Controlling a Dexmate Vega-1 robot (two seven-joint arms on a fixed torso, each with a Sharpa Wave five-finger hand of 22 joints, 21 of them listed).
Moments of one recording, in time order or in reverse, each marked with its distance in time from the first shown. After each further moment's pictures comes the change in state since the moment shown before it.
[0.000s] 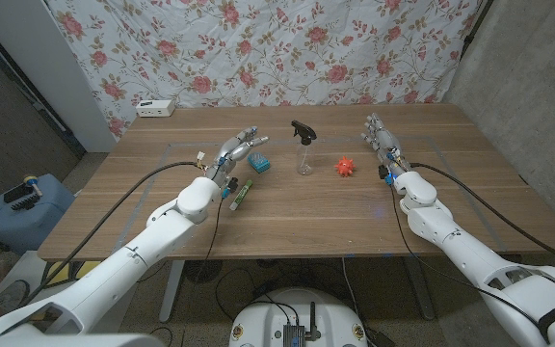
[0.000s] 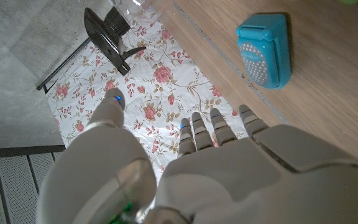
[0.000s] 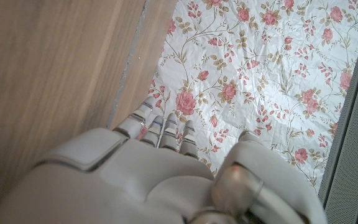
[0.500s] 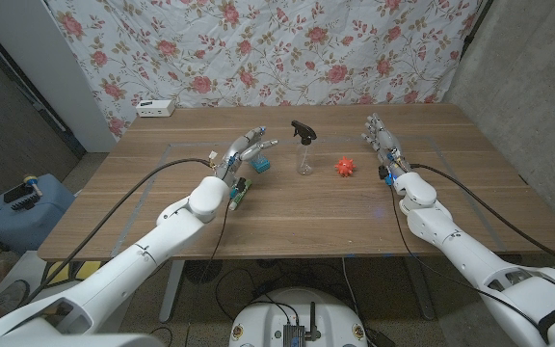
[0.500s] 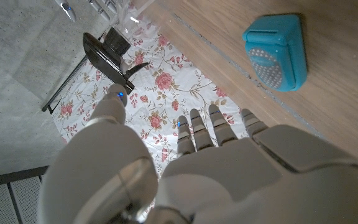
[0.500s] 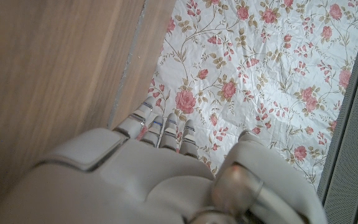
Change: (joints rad) left arm -0.038 -0.025 0.052 -0.006 0.153 0.055 0.062; left_hand 0.044 0.003 -0.008 0.008 0.015 0.049 -0.012 0.007 0.000 0.052 -0.009 0.008 -0.004 0.054 -0.001 0.008 -0.003 -0.045 0.002 0.000 -0.003; right arm -0.010 0.004 0.005 -0.004 0.003 0.008 -0.005; right_hand 0.000 0.000 0.003 -0.003 0.000 0.004 0.004 0.000 0.000 0.000 0.000 0.000 0.000 0.000 0.000 0.000 0.000 0.000 0.000 0.000 0.000
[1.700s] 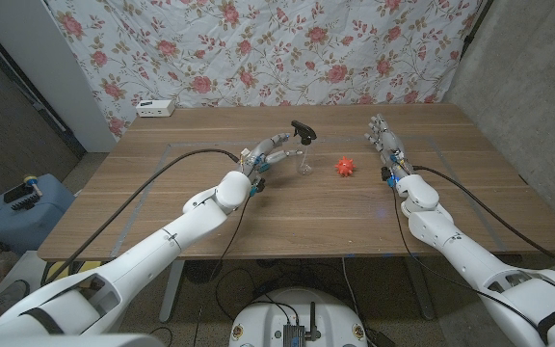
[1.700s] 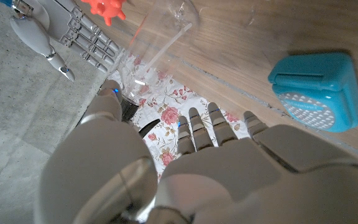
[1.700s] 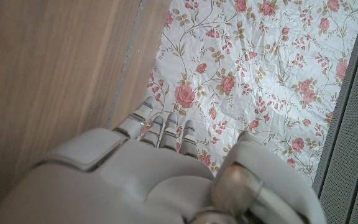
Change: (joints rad) left arm -0.137 -0.063 0.144 0.067 0.163 0.141 -0.065; left_hand 0.035 -0.031 -0.067 0.013 0.017 -0.037 0.034 -0.019 0.000 0.004 0.012 -0.016 -0.001 0.017 0.000 -0.009 0.000 -0.049 0.024 0.000 0.000; right arm -0.007 0.007 0.014 0.024 0.016 0.039 0.012; right_hand -0.005 0.005 0.000 0.000 0.003 0.000 0.000 0.000 0.000 0.004 -0.004 0.000 0.000 0.000 0.000 0.000 0.000 0.000 0.000 0.000 0.000
